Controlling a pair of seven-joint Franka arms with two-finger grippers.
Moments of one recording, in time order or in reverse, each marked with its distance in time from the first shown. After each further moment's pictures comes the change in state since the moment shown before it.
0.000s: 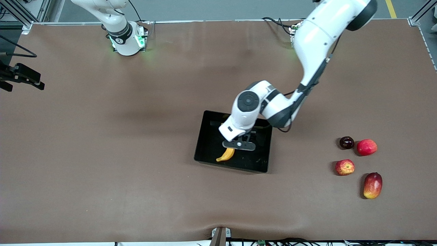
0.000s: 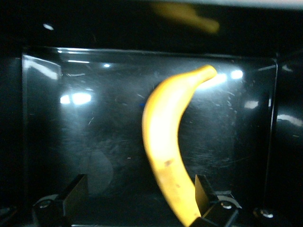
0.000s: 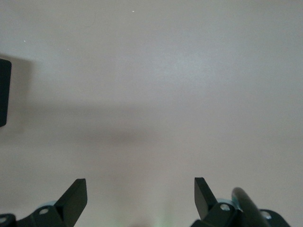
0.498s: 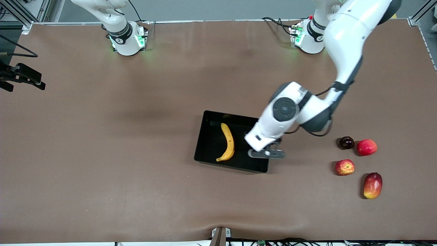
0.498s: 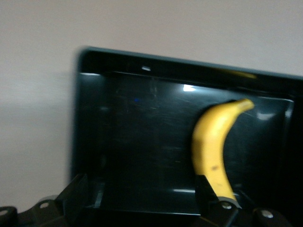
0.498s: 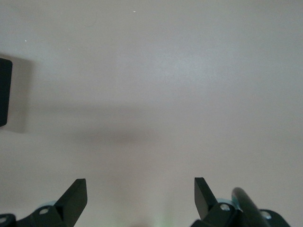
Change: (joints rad) left arm 0.275 -0.076 -0.194 -0.022 0.000 -0.101 0.053; right arm 0.003 0.000 0.000 0.000 0.000 0.000 0.000
